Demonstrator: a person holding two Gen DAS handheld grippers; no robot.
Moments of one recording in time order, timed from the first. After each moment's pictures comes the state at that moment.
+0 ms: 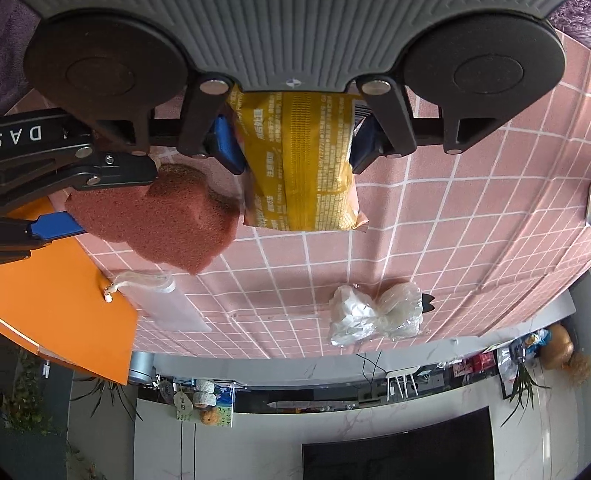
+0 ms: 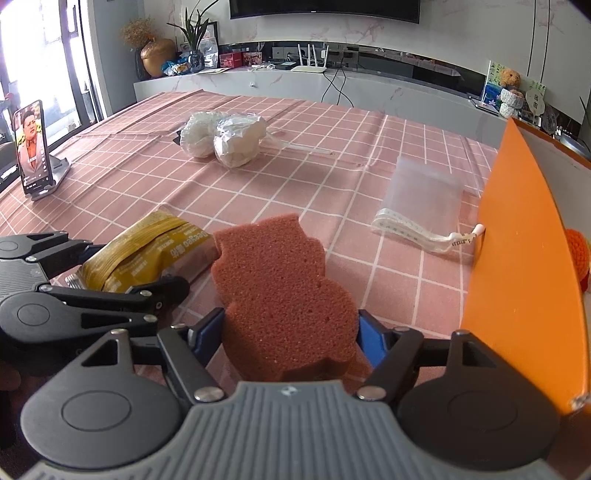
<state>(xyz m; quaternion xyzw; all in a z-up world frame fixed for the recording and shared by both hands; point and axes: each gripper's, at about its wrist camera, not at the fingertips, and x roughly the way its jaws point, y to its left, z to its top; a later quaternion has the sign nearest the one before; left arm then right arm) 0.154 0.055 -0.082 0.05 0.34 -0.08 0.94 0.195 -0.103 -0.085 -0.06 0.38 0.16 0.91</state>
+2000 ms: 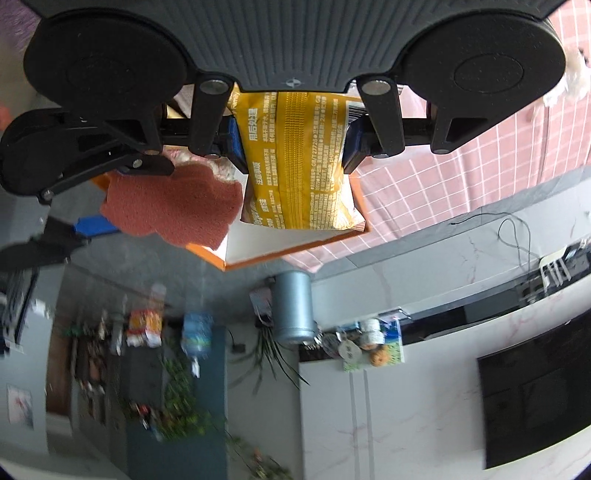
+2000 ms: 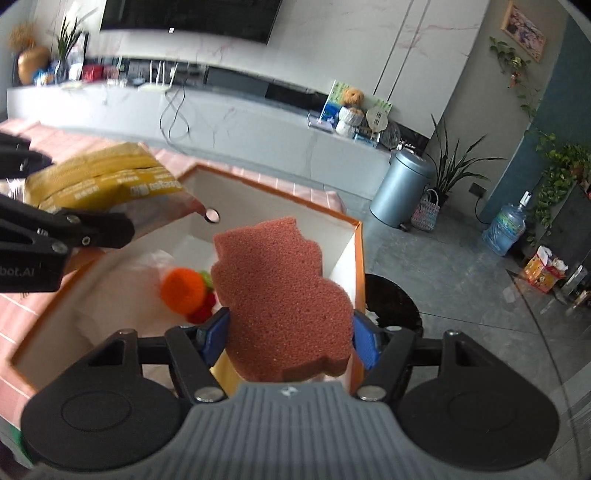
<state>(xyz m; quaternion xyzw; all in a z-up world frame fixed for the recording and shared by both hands) 0.220 -0.150 0.025 0.13 0.26 -0.31 0.90 0.190 -0.304 0.013 -0.14 0.35 -0.07 0.92</state>
